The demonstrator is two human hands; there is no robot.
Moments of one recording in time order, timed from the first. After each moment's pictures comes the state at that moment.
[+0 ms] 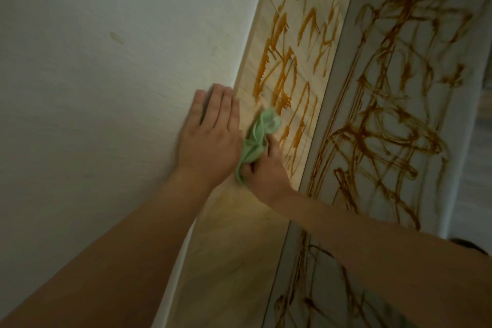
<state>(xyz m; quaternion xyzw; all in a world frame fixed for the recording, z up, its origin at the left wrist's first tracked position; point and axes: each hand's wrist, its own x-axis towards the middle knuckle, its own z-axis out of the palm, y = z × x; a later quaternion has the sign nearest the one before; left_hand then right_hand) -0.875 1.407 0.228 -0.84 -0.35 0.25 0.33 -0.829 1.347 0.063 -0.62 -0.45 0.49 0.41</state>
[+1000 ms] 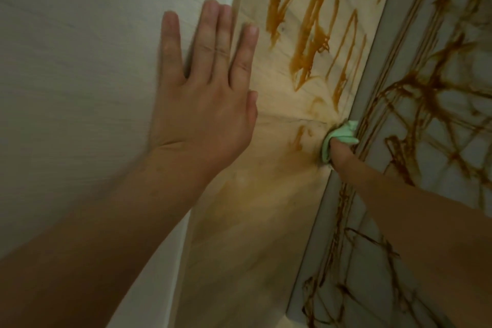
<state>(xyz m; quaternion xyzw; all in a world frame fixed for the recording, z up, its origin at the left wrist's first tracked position) -0.879 1.422 0.195 -0.82 -0.34 0.30 0.36 -0.843 1.374 -0.186 -0.62 0.10 0.71 0.32</state>
